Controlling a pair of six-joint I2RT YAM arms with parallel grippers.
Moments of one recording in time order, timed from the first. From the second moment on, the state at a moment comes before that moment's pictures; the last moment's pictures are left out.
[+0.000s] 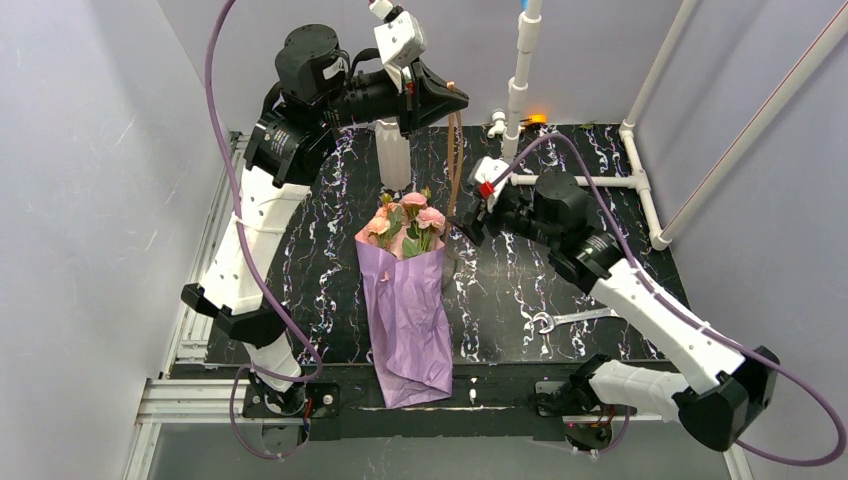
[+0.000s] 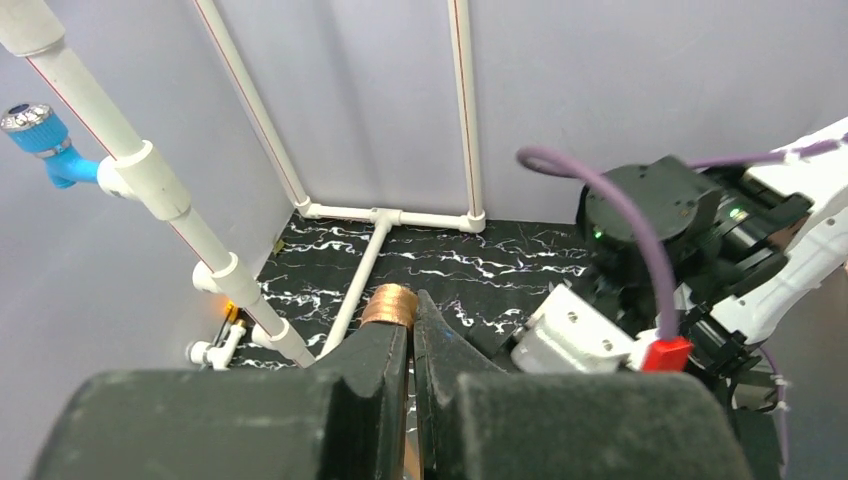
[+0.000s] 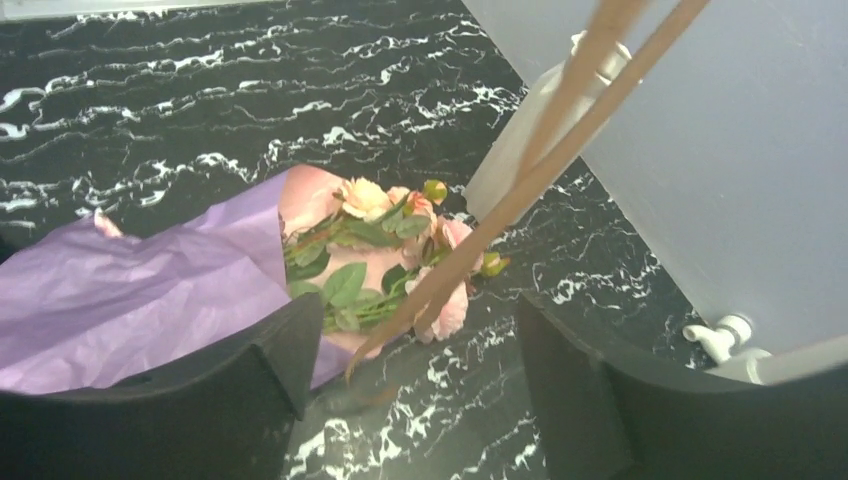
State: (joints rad) left arm -0.60 1.72 2.41 -0.64 0.74 0.13; right arm 0.69 1.06 1.06 -0.17 -0.33 -0.37
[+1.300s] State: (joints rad) left arm -0.49 1.64 2.30 -0.46 0.55 -0.18; right arm 0.89 1.39 1.01 0.38 -0.17 -0.20
